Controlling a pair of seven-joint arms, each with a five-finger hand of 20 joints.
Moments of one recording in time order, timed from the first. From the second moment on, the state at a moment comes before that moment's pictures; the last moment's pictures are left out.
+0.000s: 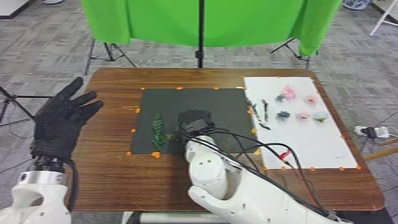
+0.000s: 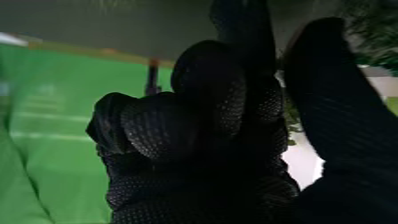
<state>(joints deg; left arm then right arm) 127.5 -57.4 -100.4 -127.8 39.0 11.2 16.7 -66.2 -74.1 27.9 -95.9 -147.4 -16.8 48.8</state>
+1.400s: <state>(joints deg) 132.0 -58.7 -101.3 -128.5 38.2 11.8 19.6 -65.8 -54.4 42.3 -101.1 -127.5 -8.5 62.7</state>
